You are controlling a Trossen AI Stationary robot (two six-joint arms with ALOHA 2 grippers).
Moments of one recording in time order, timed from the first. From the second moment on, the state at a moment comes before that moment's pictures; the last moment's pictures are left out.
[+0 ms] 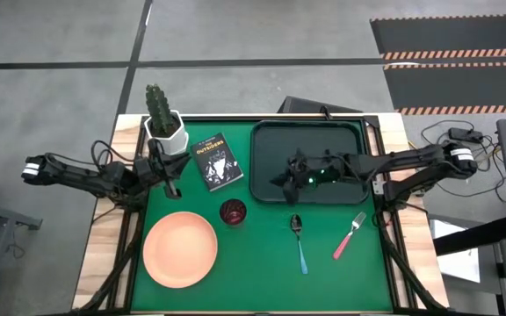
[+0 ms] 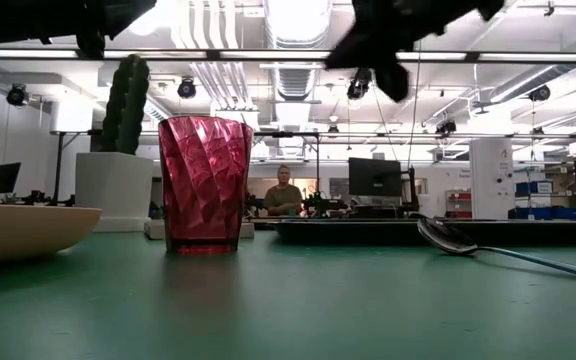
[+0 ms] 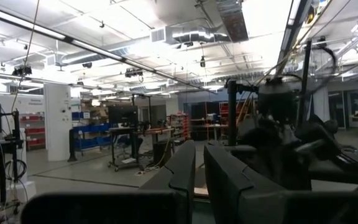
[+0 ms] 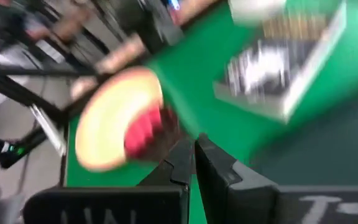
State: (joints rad) left arm -0.15 0.55 0.19 0.79 -0.50 0.27; right arm 0.00 1.35 0.94 -0.09 0.00 0.64
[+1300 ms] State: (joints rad) left arm -0.15 0.60 0.18 0.80 -0.50 0.35; right arm 0.36 1.85 1.38 -1.01 -0.08 1.63
